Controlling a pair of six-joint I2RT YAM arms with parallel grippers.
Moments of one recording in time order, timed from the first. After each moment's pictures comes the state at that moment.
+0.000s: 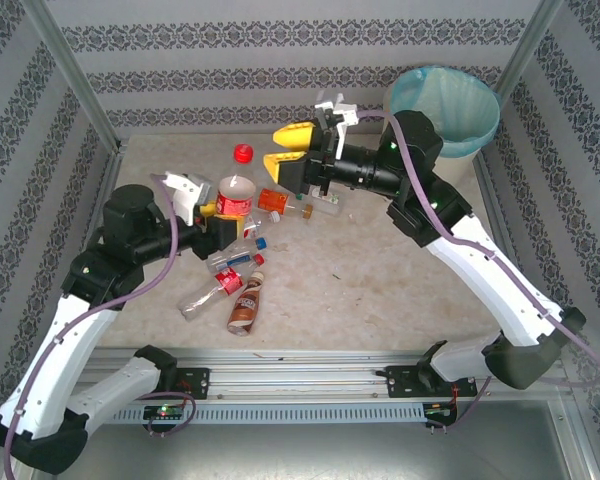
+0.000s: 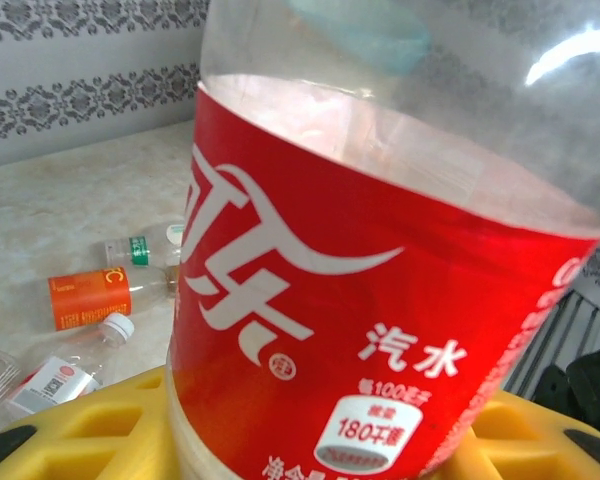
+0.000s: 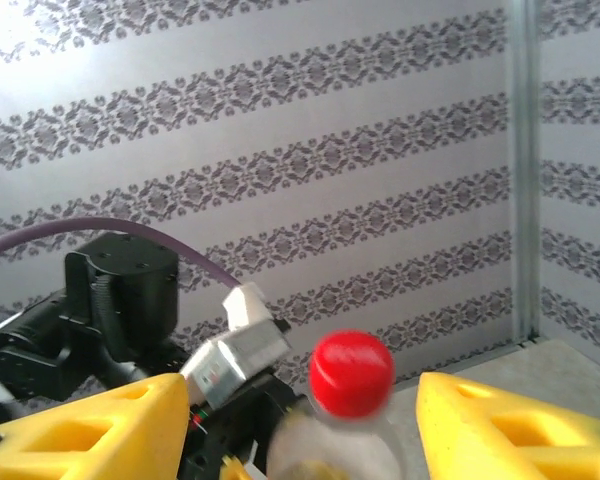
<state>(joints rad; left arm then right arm) -0.40 0.89 1.20 -0.67 0.43 -0.10 0.70 1.37 1.67 -0.18 -0.65 0.28</state>
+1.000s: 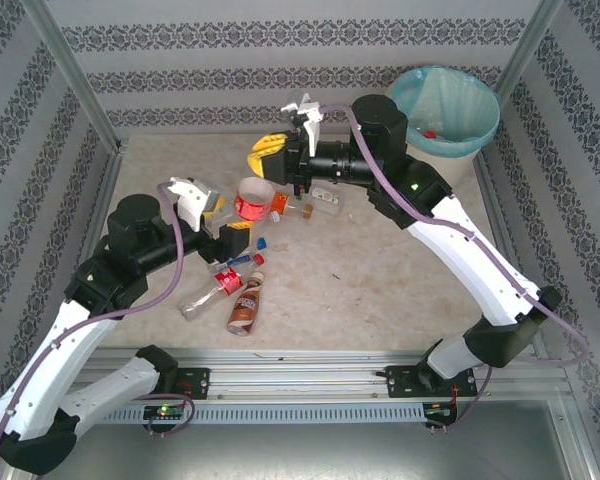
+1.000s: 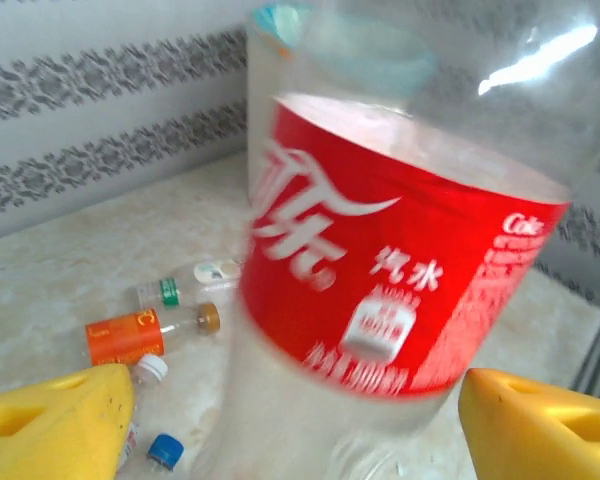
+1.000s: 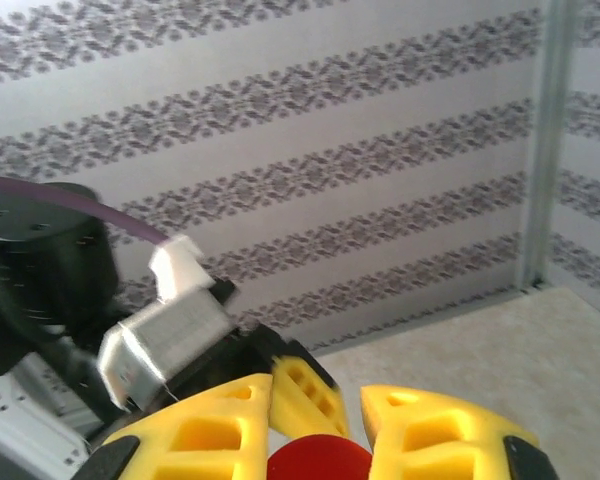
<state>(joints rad) -0.50 0.84 1.14 -0.56 0.26 -0.06 0.72 1.50 1.85 -0.43 -0.63 0.15</state>
